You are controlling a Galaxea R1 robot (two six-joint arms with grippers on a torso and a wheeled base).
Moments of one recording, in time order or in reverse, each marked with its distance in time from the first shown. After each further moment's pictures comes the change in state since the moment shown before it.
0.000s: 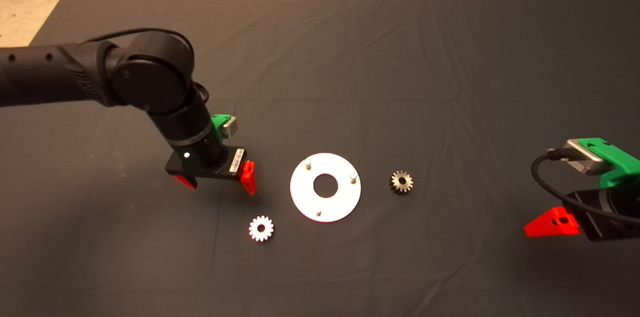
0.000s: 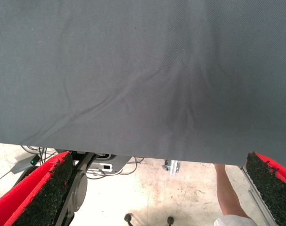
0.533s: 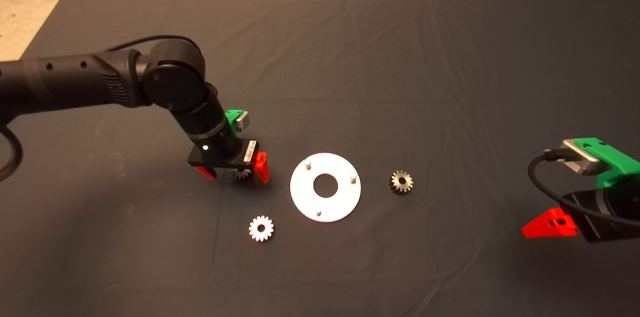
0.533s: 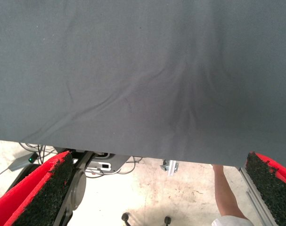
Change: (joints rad) left arm 0.068 0.028 -0.091 0.070 -0.098 0.092; right arm 0.000 0.012 0.000 0.002 0.000 -0.007
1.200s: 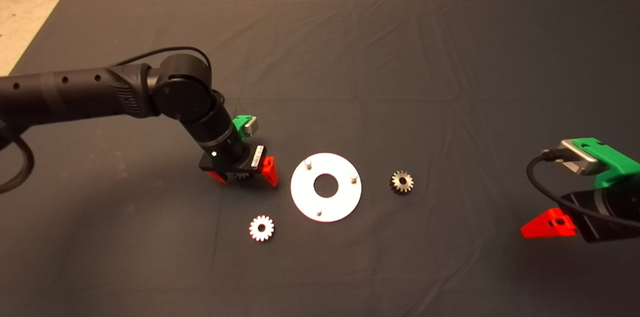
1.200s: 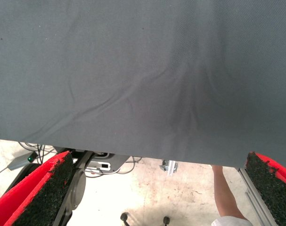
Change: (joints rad) left arm 0.027 0.007 -0.038 0.013 -0.062 0.047; right arm 0.000 0.004 0.000 0.001 0.000 -0.001
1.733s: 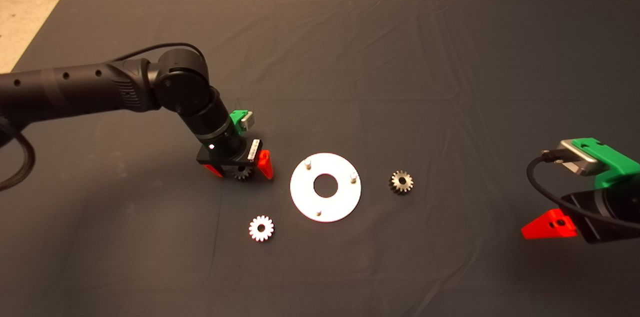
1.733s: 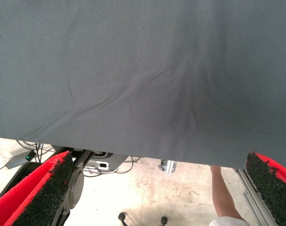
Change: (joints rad) left arm -0.003 0.009 -0.051 -0.005 0.014 0.038; right arm 0.000 0.000 0.000 0.000 0.000 -0.014
